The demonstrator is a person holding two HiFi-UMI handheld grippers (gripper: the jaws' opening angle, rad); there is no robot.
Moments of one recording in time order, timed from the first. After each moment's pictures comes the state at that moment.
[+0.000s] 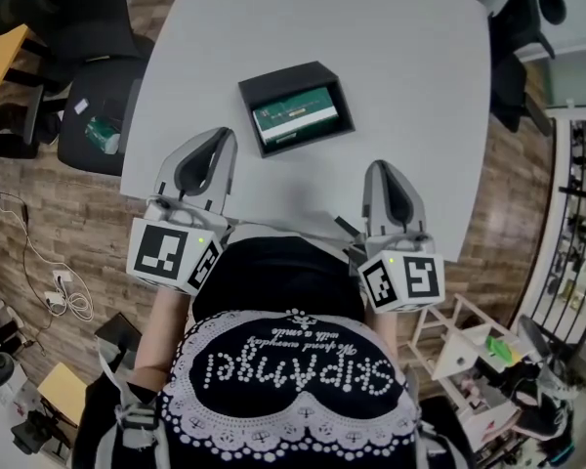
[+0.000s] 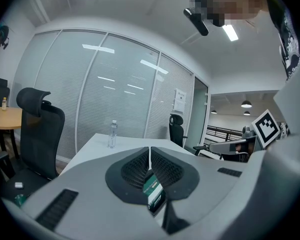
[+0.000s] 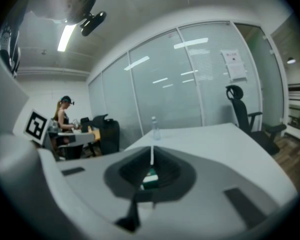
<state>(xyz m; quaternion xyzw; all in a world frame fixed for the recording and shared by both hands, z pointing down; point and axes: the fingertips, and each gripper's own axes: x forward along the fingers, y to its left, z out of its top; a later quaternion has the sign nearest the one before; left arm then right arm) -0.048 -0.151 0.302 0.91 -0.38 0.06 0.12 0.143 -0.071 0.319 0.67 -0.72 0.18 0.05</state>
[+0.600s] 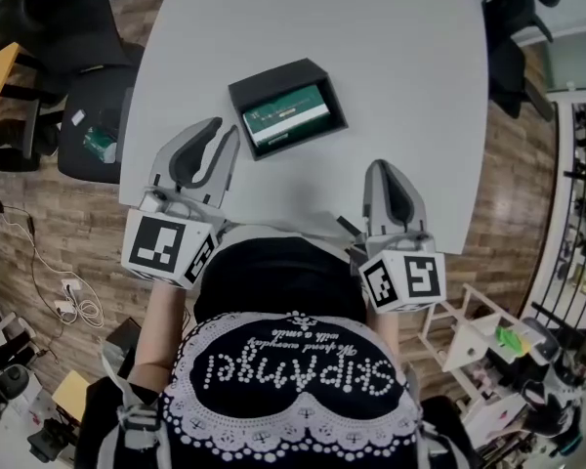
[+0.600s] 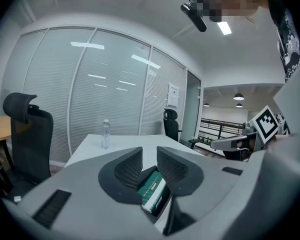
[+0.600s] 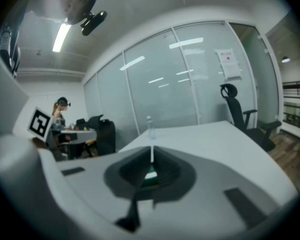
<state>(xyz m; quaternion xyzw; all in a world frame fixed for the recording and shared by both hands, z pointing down) -0.022 -0.165 0.305 0.93 -0.34 0.10 0.10 0.161 -0.067 0.327 0.68 -0.70 0.19 0.04</state>
